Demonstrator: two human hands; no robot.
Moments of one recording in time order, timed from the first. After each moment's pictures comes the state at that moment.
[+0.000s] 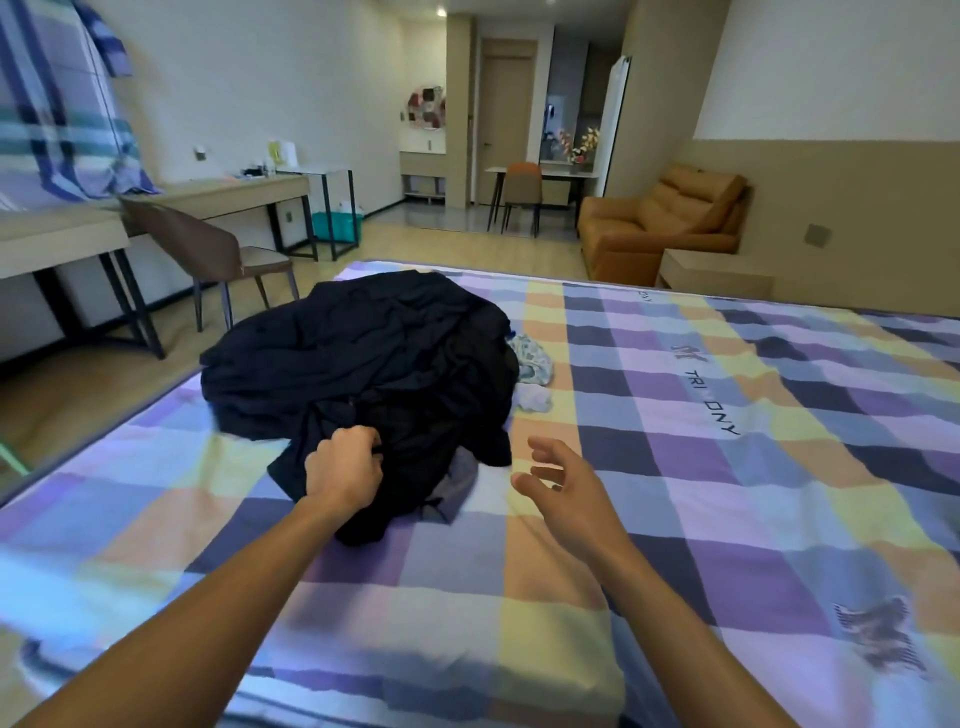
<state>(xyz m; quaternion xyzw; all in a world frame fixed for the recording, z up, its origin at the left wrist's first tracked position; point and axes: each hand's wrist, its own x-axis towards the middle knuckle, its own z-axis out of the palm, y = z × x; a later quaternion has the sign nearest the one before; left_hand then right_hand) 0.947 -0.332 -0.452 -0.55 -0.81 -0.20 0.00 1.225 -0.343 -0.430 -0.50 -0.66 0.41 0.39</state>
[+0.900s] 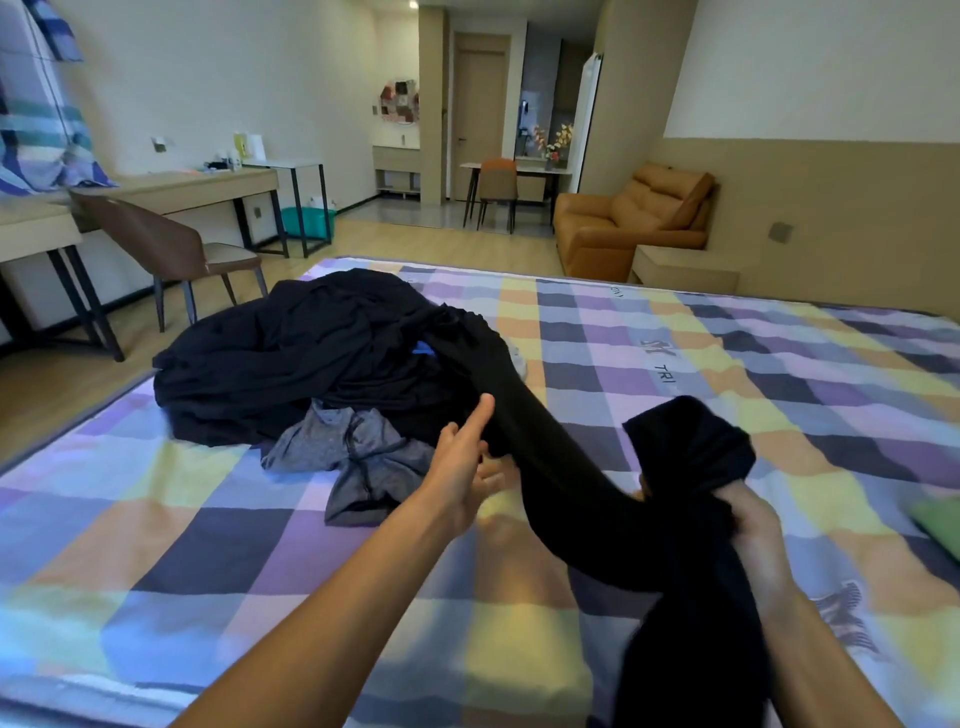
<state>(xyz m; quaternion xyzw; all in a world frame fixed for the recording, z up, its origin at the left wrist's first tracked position) 1.106 -0.319 -0.418 -0.25 -0.44 -0.57 -0.65 1.341 -0.392 -0.381 -0.32 -0.32 0.70 0.55</state>
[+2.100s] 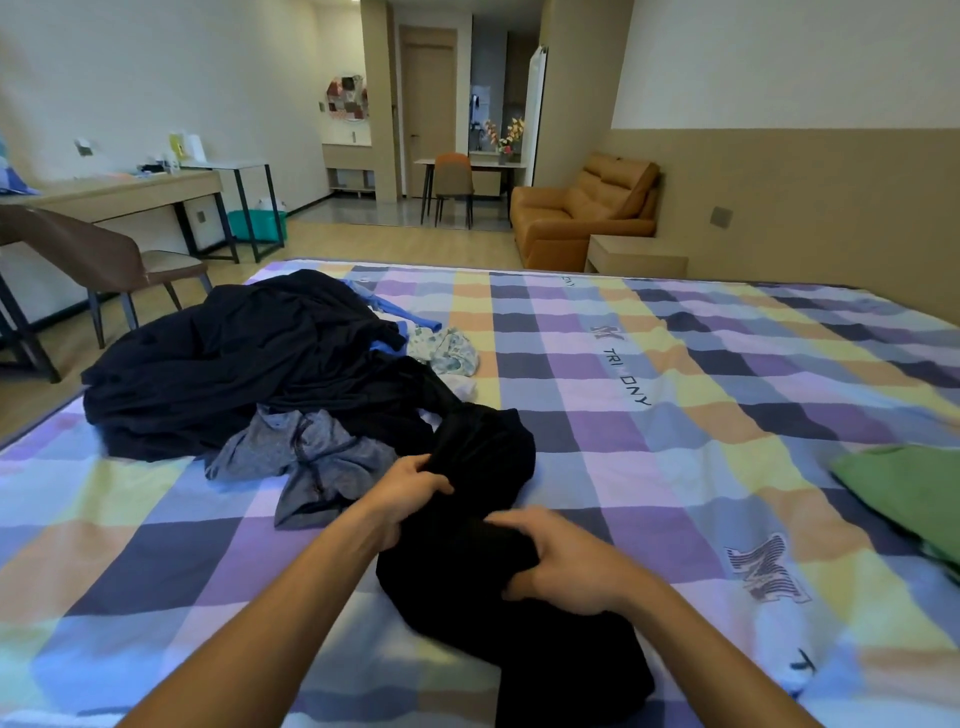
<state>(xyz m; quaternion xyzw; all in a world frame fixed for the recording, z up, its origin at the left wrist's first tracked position) 1.098 -0.332 -0.434 -0.45 -0.63 -0.34 -0.53 1.312 -0.389 -0.412 -0.36 -0.81 0.43 0.16</state>
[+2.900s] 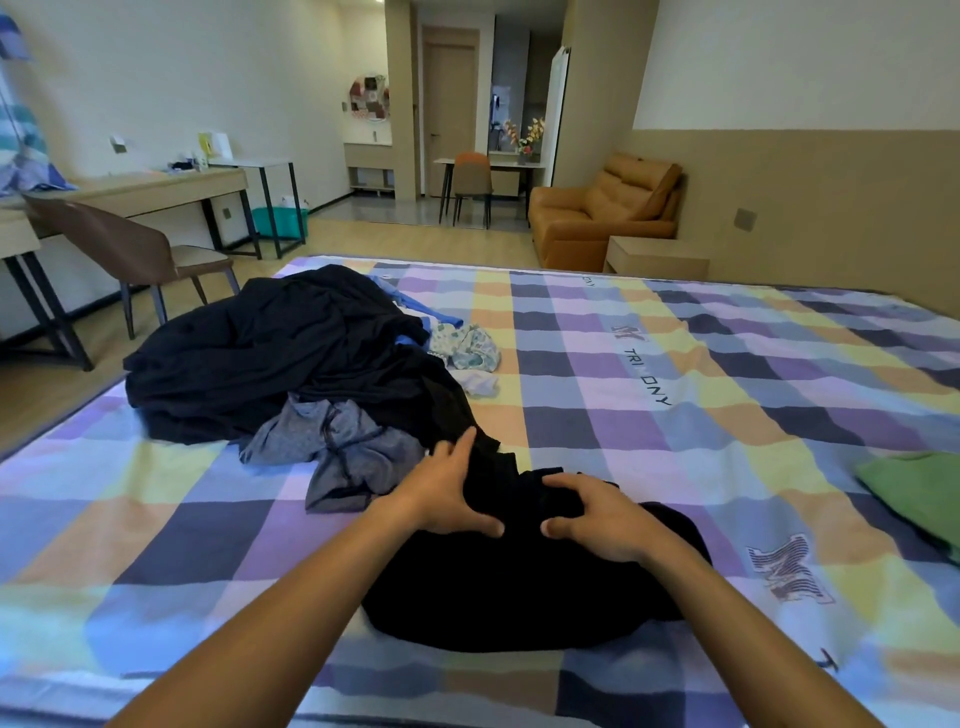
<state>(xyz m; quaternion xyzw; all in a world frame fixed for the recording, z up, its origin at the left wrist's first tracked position) 1.087 -0.333 -0.433 -0.74 -0.61 -0.08 -0.27 1.328 -0.354 -0.422 -0.57 -0.74 0.34 0.11</state>
